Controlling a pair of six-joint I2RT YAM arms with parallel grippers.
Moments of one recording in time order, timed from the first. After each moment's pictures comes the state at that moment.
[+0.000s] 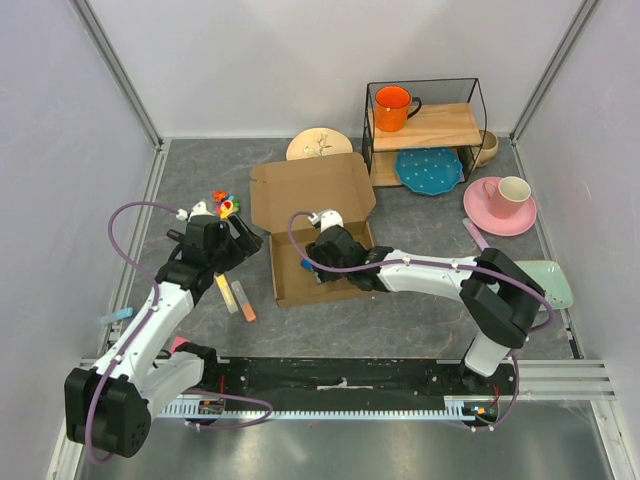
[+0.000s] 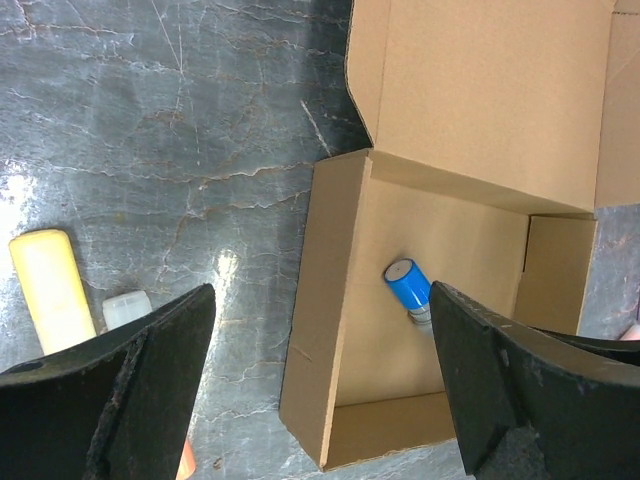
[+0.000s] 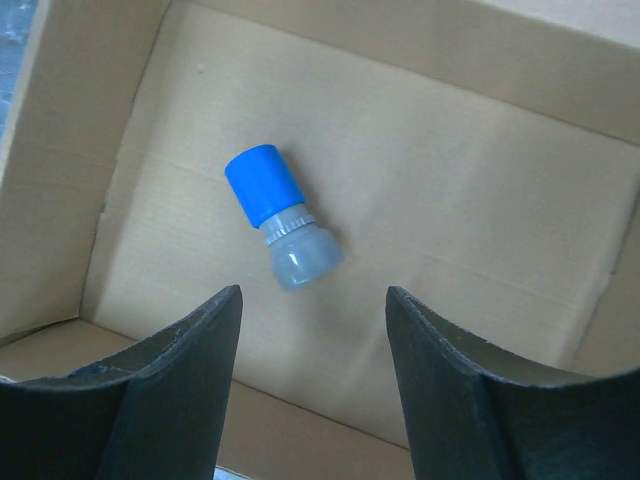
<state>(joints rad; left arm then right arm) -0.23 0.96 0.64 -0.36 -0.04 -0.74 0.96 1.70 1.02 -0.10 0.25 0.41</state>
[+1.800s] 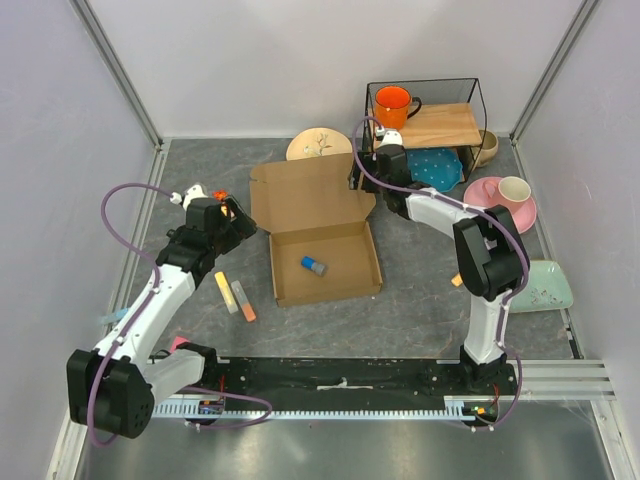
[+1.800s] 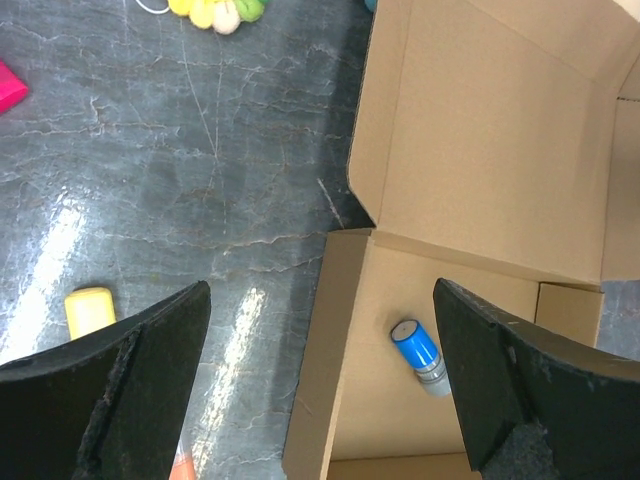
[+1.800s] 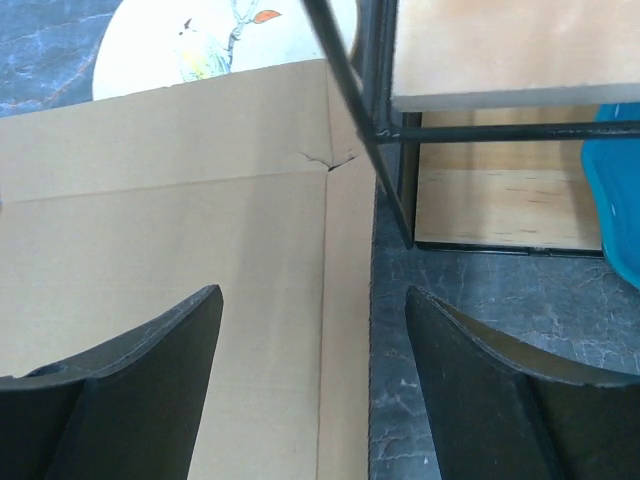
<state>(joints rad) -0.23 1.07 0.78 -0.37 -0.17 -0.72 0.42 1.95 1.35 0.14 0.11 0.37</state>
